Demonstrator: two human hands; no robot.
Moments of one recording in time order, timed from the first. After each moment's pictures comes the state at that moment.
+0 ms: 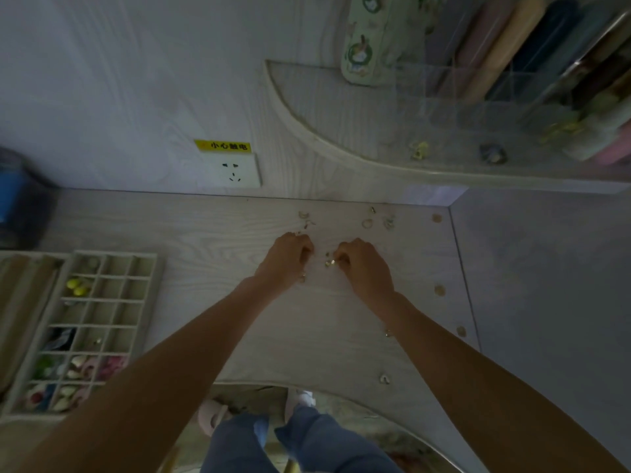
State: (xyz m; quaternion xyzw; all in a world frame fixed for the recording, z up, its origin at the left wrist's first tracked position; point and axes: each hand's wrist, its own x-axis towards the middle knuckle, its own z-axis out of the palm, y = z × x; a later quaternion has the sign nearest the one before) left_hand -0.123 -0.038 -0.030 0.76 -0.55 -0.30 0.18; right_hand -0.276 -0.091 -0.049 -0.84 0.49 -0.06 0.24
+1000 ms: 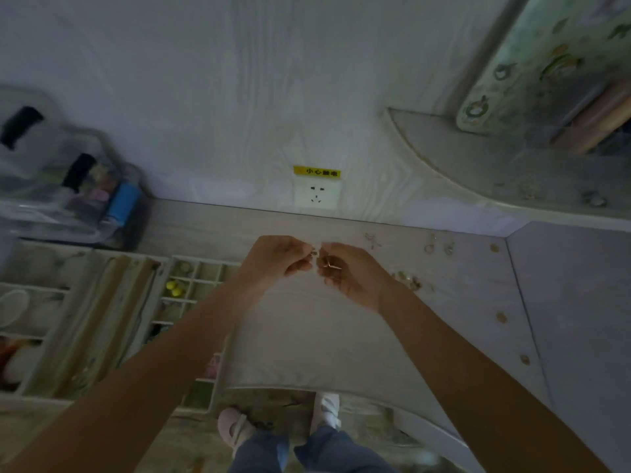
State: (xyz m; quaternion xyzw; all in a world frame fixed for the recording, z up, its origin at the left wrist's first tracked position) left_hand -0.007 0.040 0.047 0.70 -0.31 -0.47 0.43; right_hand -0.144 -0.038 0.033 -0.38 0.42 -0.11 0.82
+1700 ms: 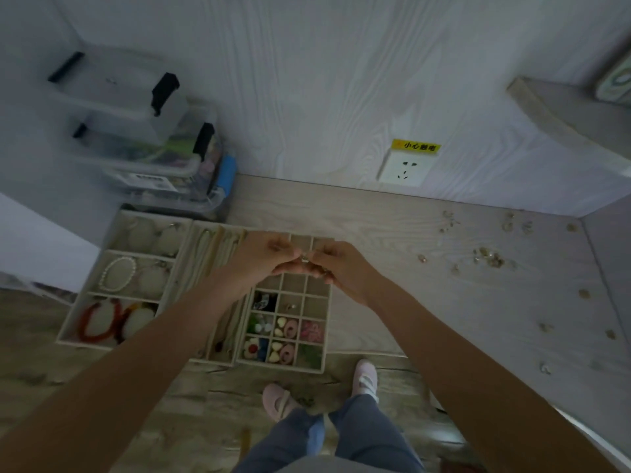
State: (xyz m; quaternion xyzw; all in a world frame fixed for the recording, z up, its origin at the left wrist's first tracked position) left_hand 0.133 0.161 0.028 0.70 -0.31 -0.50 0.41; right_hand -0.007 0.082 0.011 -0.58 0.41 -0.06 0.70
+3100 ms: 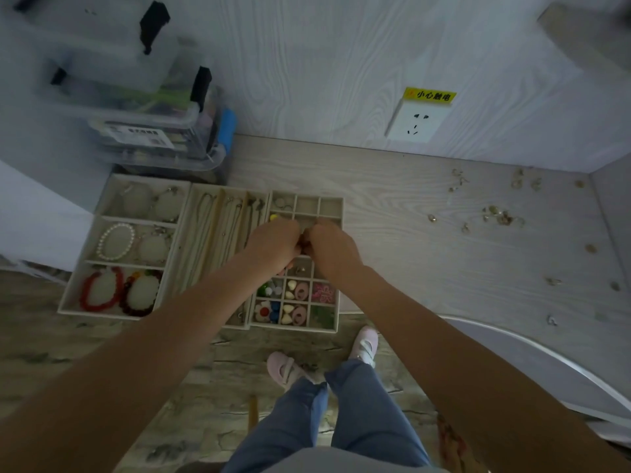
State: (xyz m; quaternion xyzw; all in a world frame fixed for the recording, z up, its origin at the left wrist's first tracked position) left_hand 0.121 0.168 -0.013 0.79 -0.55 -0.28 -0.01; right_hand 0.020 0.125 -0.028 -0.88 0.41 0.06 0.23
